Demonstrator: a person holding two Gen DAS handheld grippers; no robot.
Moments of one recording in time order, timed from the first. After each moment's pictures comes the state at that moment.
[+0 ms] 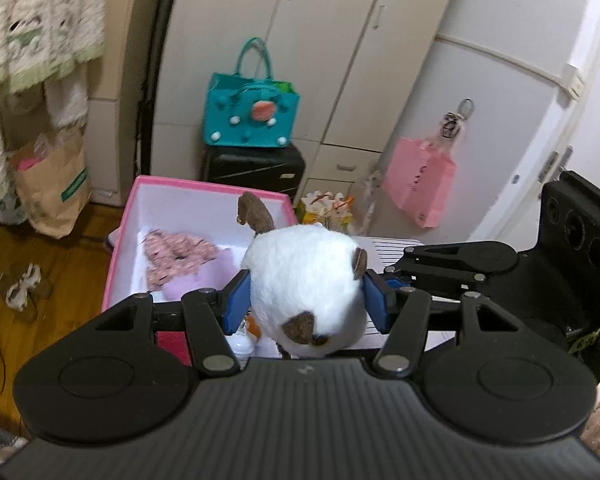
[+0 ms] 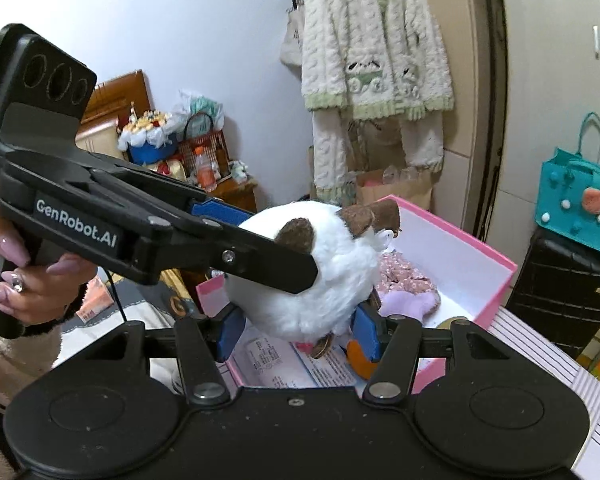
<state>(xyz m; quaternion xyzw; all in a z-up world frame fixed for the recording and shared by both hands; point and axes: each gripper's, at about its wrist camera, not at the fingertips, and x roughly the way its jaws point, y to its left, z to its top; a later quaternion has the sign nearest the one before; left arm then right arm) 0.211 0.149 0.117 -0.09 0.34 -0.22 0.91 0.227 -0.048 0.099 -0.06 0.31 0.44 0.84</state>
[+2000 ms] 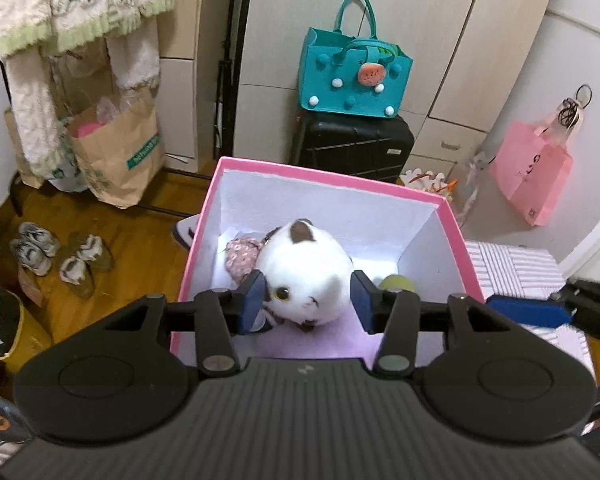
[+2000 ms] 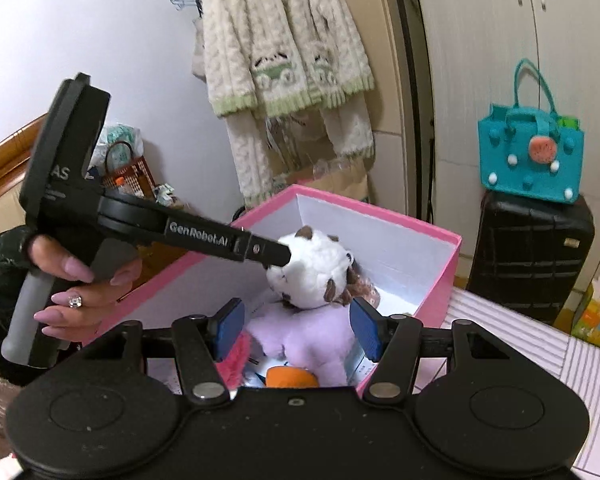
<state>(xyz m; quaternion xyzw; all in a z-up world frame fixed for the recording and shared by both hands) 0.345 0.158 0.038 -0.06 0.41 -0.10 0.91 0.288 -0.059 0.059 0.00 0.32 0.35 0.88</state>
